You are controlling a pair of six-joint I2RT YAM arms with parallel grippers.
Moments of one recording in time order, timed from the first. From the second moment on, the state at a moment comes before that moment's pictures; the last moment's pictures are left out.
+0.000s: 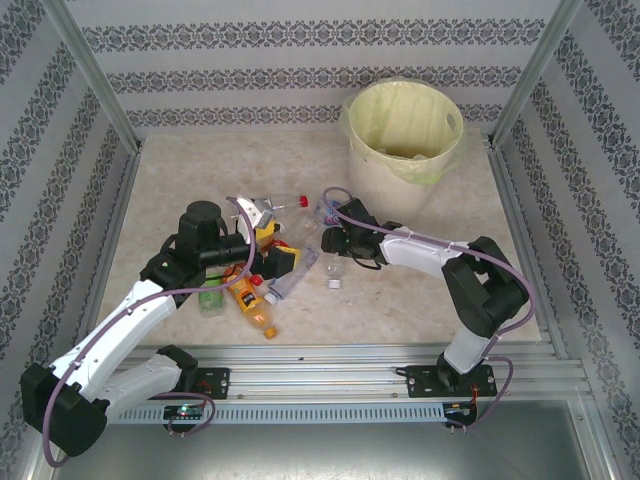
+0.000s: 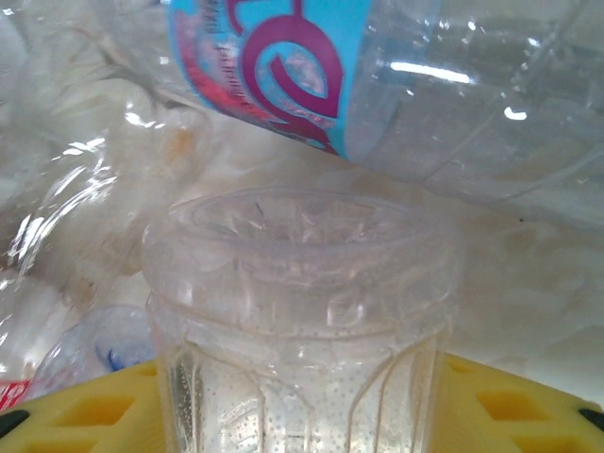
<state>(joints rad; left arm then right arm) -0.45 0.98 0.82 -0.25 0.61 -0.08 0.62 1.70 1.00 -0.26 0.00 0.68</state>
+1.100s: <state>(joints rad) -0.45 0.87 0.67 0.16 0.60 -0.30 0.47 1.31 1.65 -0.72 0.19 0.23</state>
